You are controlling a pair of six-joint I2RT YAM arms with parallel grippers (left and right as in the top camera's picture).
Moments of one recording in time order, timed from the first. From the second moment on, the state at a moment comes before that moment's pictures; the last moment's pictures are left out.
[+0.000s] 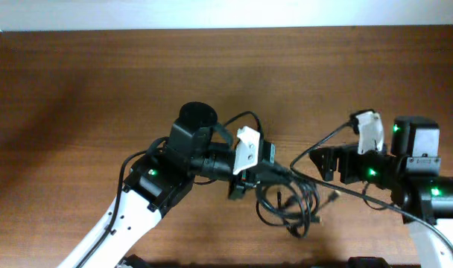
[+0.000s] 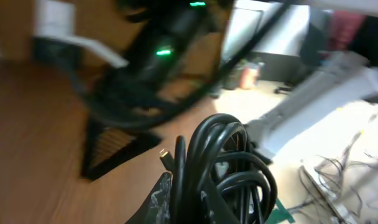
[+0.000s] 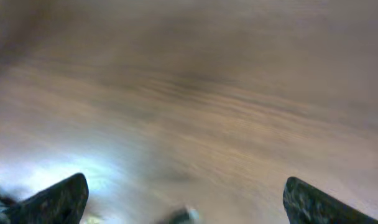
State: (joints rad) left arm -0.61 1.22 1.07 -0.30 1.06 0.28; right arm -0.03 0.99 1.01 -0.95 -0.45 -0.01
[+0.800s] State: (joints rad) left arm -0.73 1.22 1.07 -0.18 0.09 -1.09; right arm -0.03 0.72 1.01 -0.97 -0.58 0.20
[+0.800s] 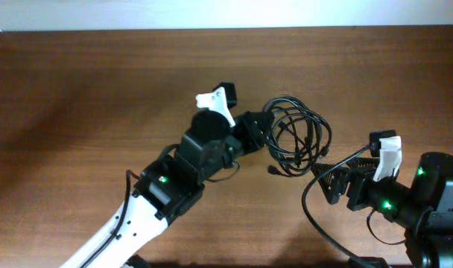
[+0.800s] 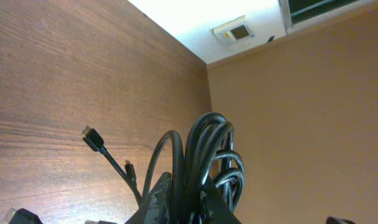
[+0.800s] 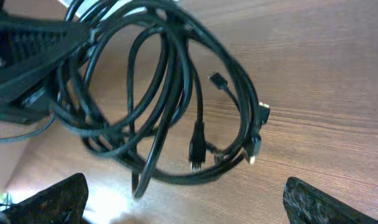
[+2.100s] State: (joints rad) left arm -0.46 0.94 1.06 -0.12 0.20 -1.08; right arm -0.03 0.81 1.02 -1.10 -0.11 0.24
